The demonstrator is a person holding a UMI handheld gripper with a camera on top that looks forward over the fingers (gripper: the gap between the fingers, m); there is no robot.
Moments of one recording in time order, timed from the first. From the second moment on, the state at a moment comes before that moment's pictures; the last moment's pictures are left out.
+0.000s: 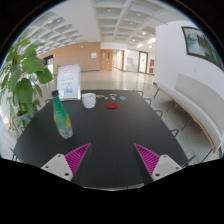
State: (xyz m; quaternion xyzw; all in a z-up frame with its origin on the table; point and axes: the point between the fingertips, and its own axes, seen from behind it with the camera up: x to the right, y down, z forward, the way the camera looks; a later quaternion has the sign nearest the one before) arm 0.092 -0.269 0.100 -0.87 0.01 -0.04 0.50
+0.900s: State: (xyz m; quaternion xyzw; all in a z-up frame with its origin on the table) arm -0.112 -0.082 0.064 -0.78 -0.03 0.00 0.63
